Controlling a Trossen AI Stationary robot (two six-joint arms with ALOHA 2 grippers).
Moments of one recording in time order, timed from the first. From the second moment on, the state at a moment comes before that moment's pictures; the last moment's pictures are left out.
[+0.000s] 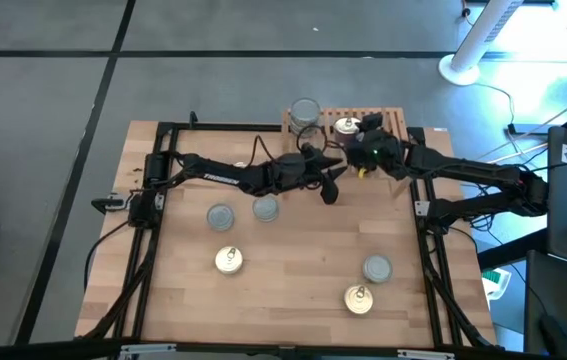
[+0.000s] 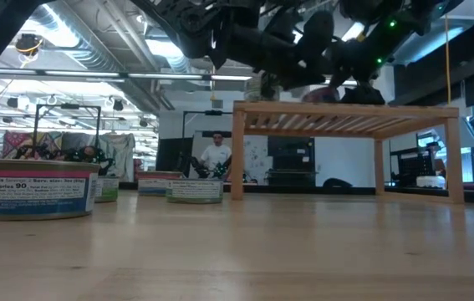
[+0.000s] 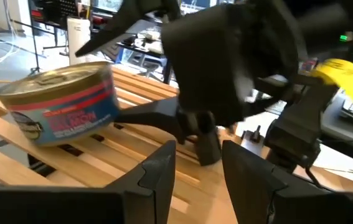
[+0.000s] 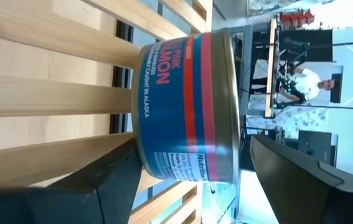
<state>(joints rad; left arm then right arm) 0.13 2.05 1.42 0.53 -0.30 -0.23 -0.38 1.15 0.84 -0.30 0.65 -0.99</state>
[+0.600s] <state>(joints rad) 0.10 2.04 1.42 0.53 -0.30 -0.16 -0.39 1.16 1.08 -0.72 0.58 -0.84</state>
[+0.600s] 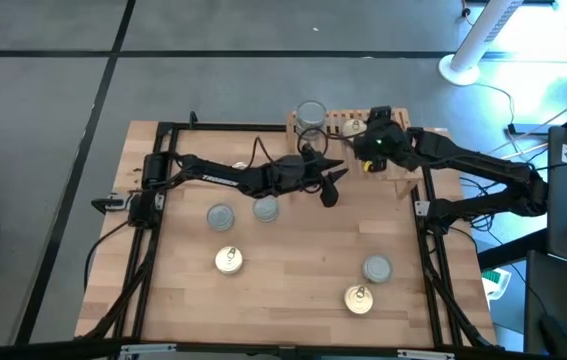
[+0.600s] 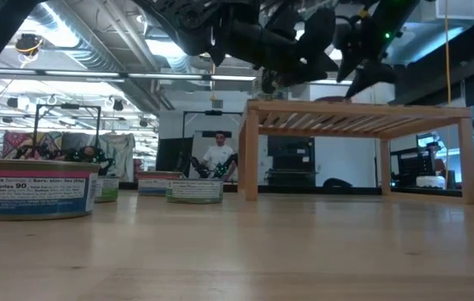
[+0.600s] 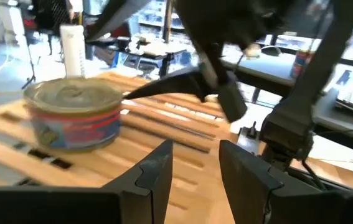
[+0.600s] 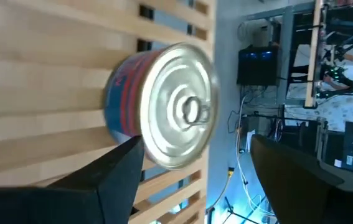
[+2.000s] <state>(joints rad) -0.30 1.73 1.23 -0.72 -0.43 -0.26 0.35 1.39 1.25 -0.77 0.20 -0.09</state>
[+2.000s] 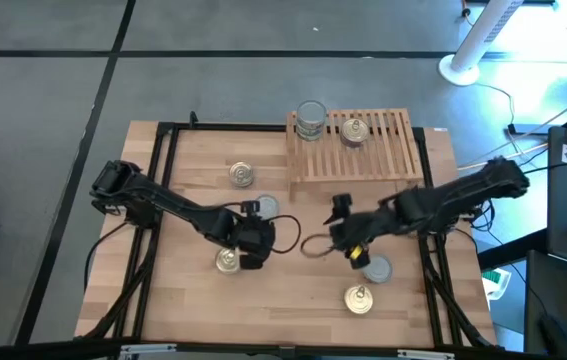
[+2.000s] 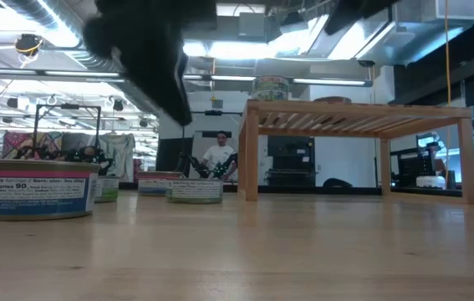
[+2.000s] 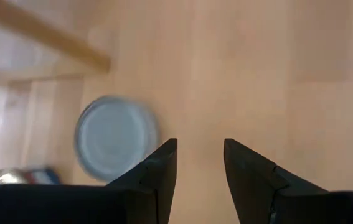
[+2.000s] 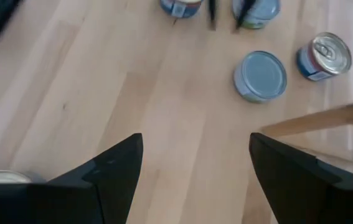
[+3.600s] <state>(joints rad) -0.16 1.76 0.96 -0.40 -0.47 0.06 0.41 1.89 1.25 -0.32 0.57 -0.41</state>
